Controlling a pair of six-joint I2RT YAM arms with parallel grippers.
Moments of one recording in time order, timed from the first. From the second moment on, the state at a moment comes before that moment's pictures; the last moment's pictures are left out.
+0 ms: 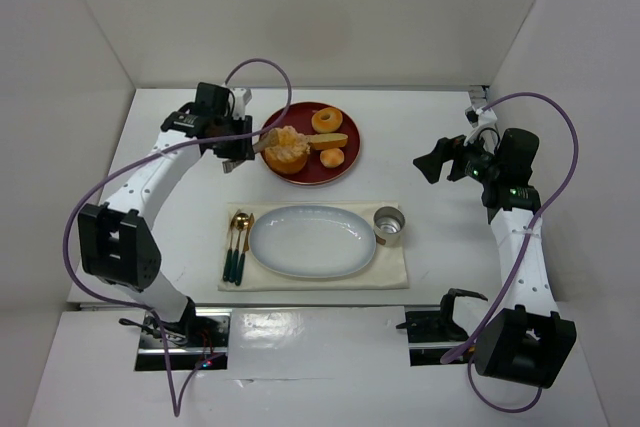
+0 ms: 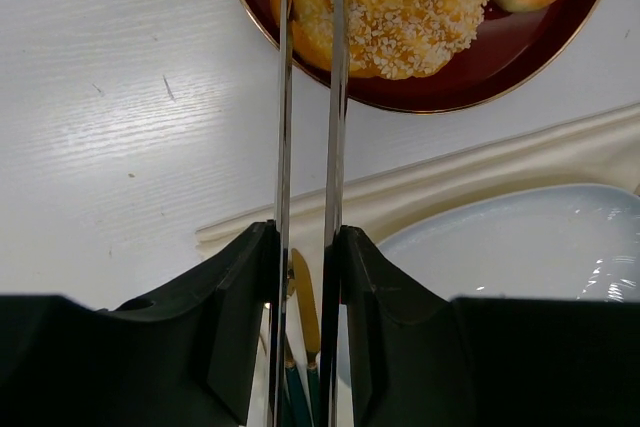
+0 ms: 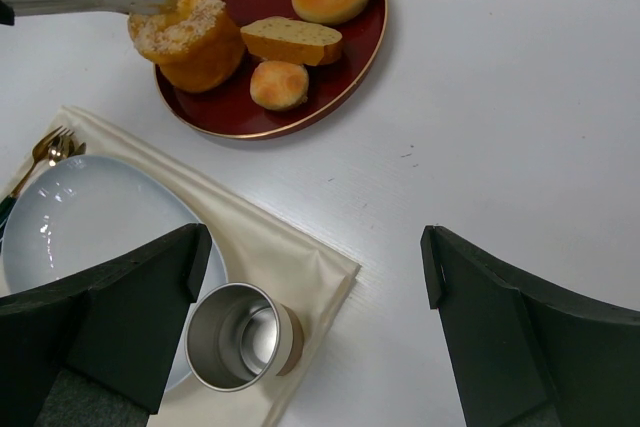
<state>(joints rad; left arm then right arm) -0.23 1.61 1.45 -0.74 0.14 -0.14 -0.23 1.02 0.88 -0.27 -0.77 -0.07</state>
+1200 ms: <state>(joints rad) -0.36 0.96 1.09 -0.95 0.38 -0.16 -0.23 1.02 0.88 -0.27 -0.77 -0.07</state>
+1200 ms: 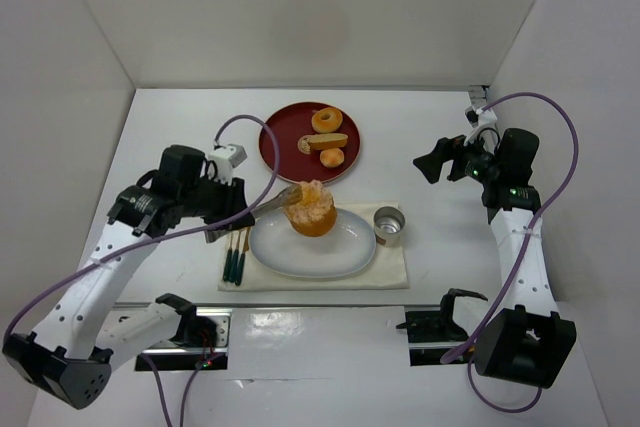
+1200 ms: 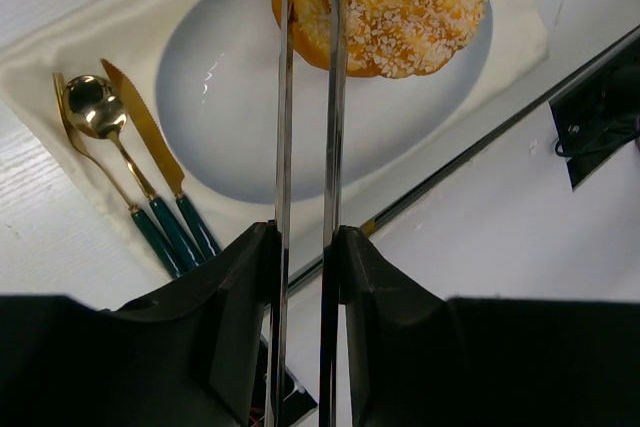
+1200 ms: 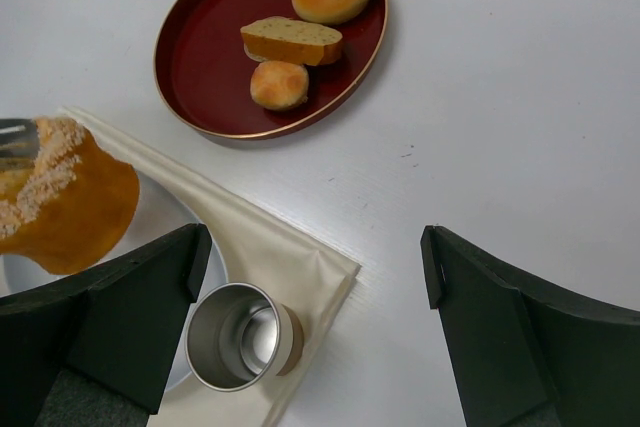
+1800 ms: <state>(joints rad) -0.66 1.14 1.07 -0.92 0.19 -0.22 -0.23 1.02 0.88 -0.27 -0.77 -0.07</state>
